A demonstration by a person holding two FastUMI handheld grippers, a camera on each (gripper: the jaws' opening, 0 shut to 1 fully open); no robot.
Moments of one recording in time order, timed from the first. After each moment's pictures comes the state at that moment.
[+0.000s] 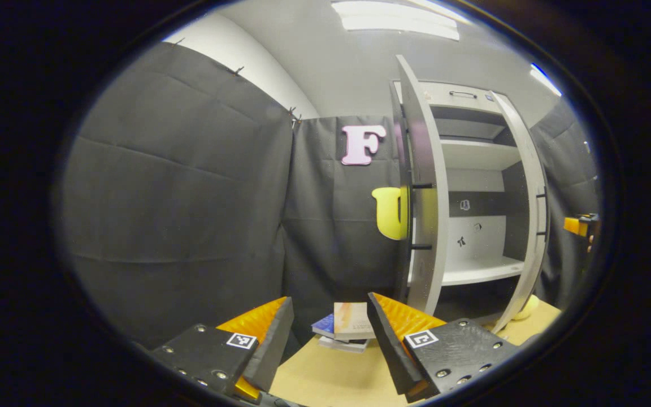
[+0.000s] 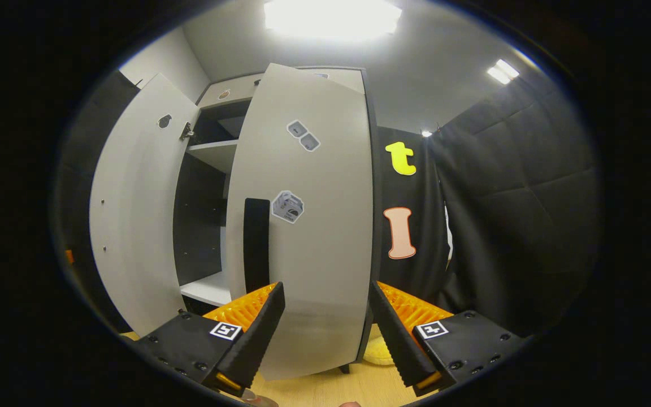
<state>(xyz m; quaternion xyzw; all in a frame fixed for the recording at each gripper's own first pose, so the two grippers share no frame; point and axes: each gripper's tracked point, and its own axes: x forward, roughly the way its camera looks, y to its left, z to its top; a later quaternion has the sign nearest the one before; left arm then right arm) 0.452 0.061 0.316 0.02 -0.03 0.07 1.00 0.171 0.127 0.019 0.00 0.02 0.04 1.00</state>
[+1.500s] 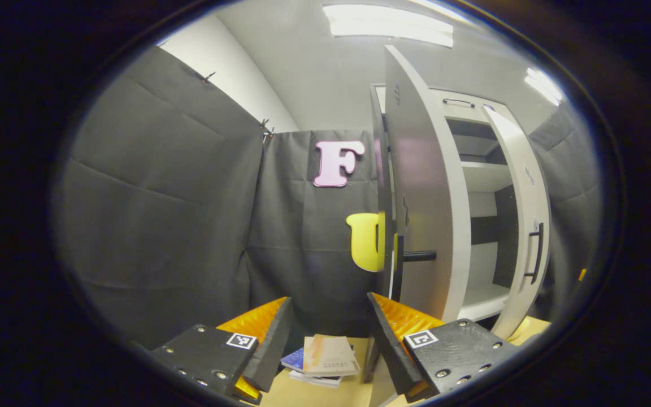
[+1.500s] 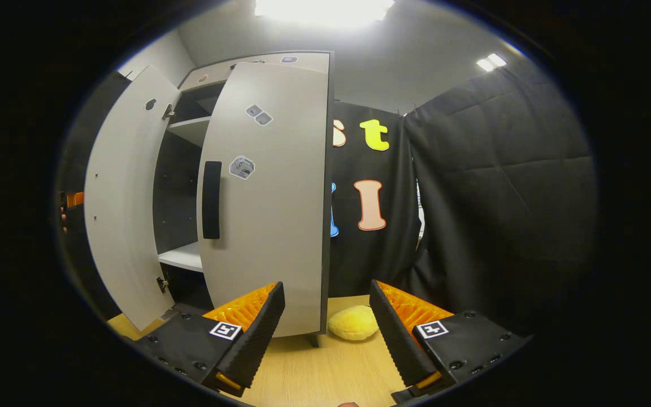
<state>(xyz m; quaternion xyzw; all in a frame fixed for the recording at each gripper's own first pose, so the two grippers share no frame) 0.569 0.015 0.400 0.02 -0.07 0.01 1.00 0.125 0.052 -0.031 -0.01 0.08 0.00 1.00</state>
